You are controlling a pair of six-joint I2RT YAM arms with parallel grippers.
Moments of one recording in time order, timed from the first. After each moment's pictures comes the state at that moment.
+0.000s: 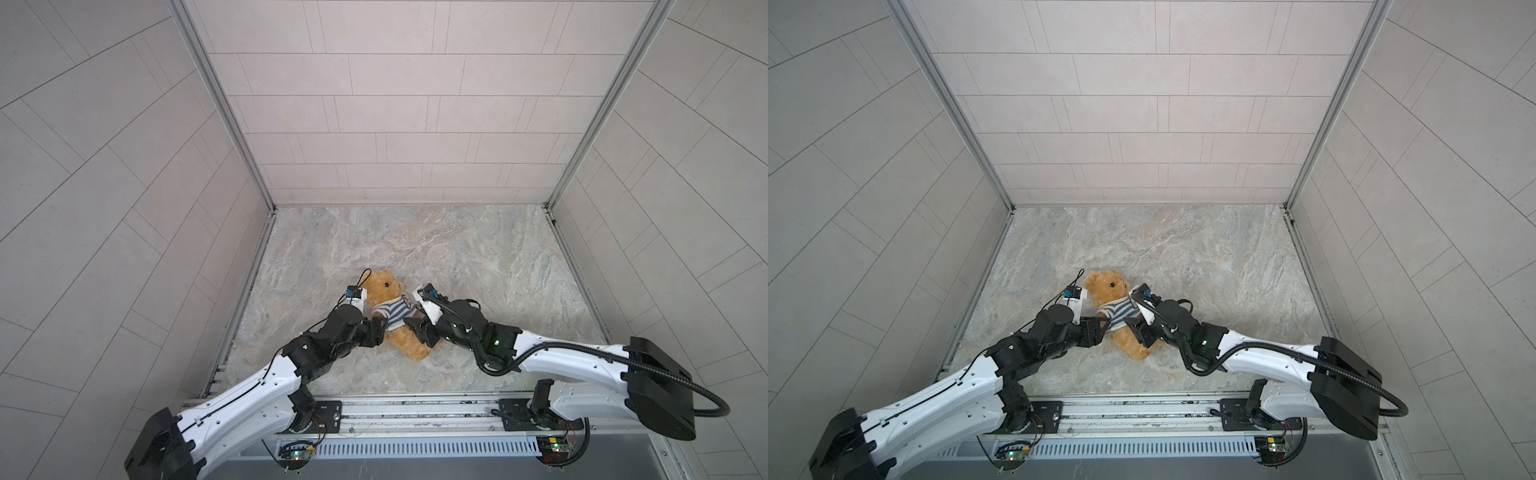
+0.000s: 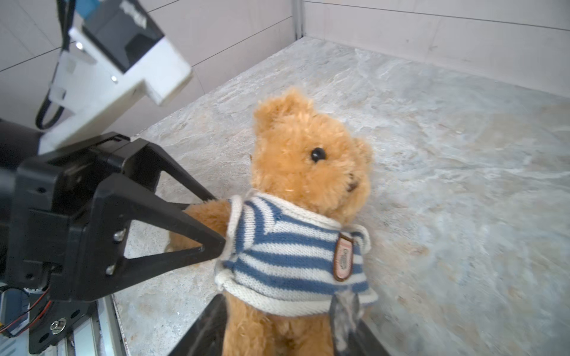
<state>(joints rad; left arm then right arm) -0.77 0.83 0.41 -0.24 -0.09 -0.65 0.96 1.20 0.61 0.14 0.10 0.22</state>
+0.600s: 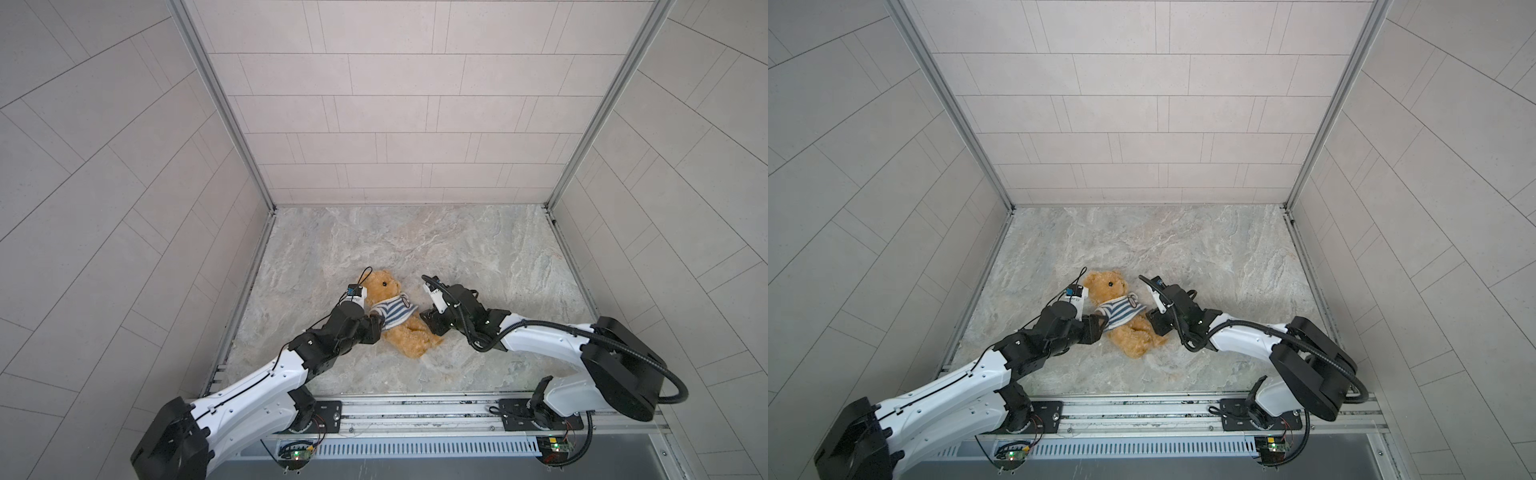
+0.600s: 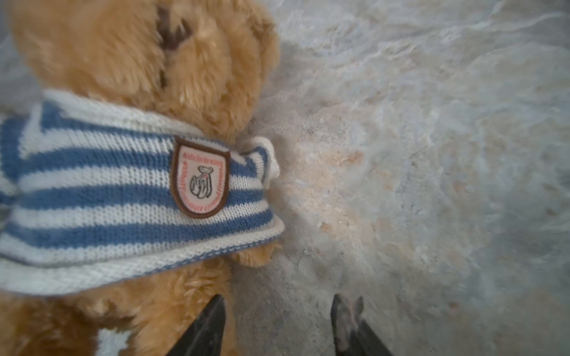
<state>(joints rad) -0.70 0.90 0.39 -0.19 -0.06 -0.63 0.78 1.46 0.64 0.07 0.00 0.22</state>
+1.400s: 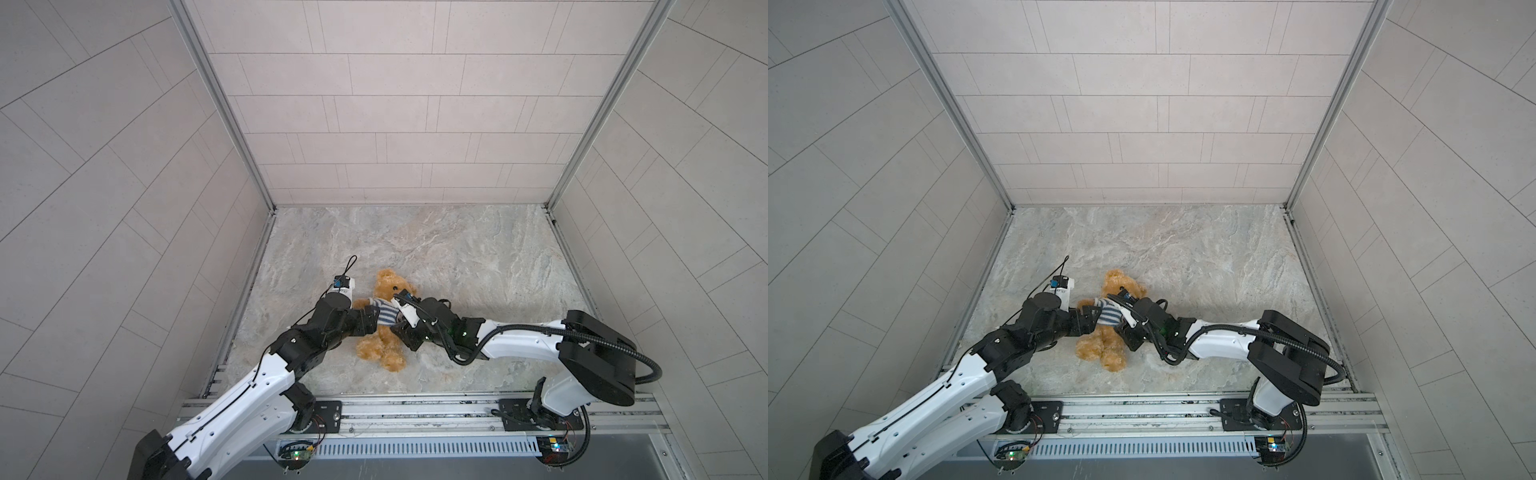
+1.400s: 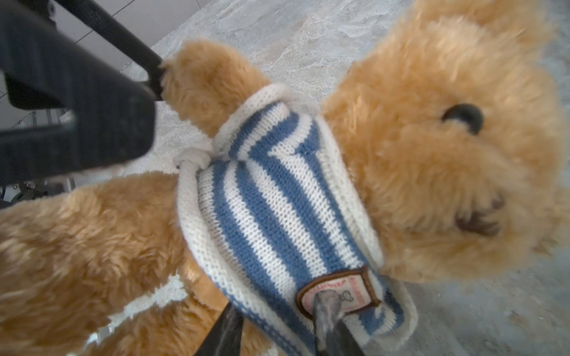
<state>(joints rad) -0.63 0.77 0.52 -0.42 -0.05 -0.59 0.99 1.55 0.72 0.23 -0.03 0.29</state>
